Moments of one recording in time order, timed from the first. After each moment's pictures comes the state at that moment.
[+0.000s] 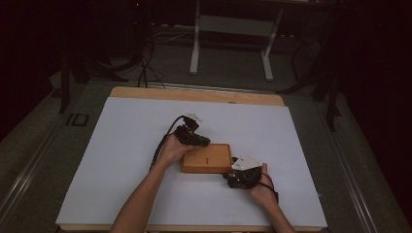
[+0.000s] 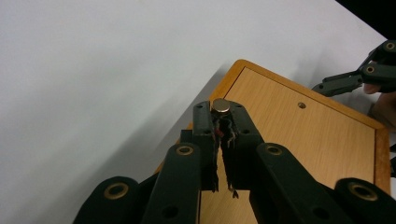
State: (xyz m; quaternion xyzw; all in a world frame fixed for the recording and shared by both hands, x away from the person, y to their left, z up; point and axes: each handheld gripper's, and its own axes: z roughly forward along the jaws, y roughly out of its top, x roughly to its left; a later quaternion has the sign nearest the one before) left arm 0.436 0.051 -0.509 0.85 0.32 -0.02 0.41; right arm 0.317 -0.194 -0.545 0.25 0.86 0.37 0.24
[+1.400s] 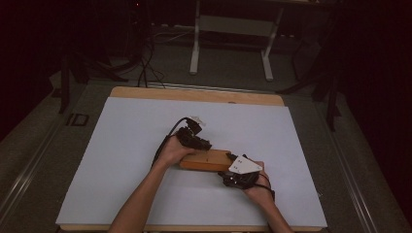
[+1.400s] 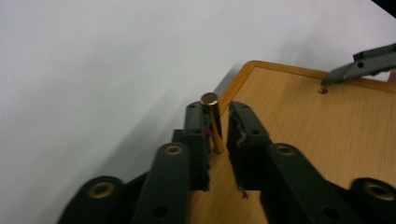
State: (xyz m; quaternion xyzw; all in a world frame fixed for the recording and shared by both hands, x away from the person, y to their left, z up) left arm 0.426 0.044 -0.503 0.87 0.30 -0.03 0.38; right arm 0.305 -0.180 -0.527 0.20 0.84 0.43 0.28
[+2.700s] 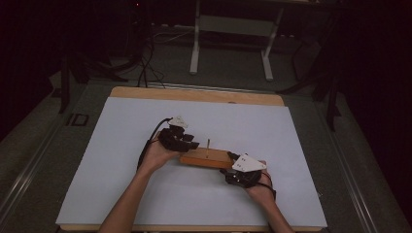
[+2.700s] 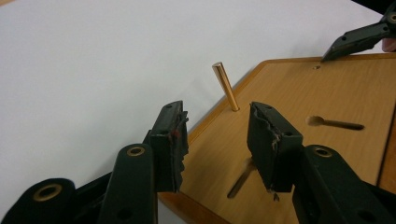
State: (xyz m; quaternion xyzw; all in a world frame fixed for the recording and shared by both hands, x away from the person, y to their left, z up) left arm 0.391 0.096 -0.486 0.85 0.30 0.07 0.43; right arm 0.307 -0.187 -0.523 0.21 0.83 0.44 0.27
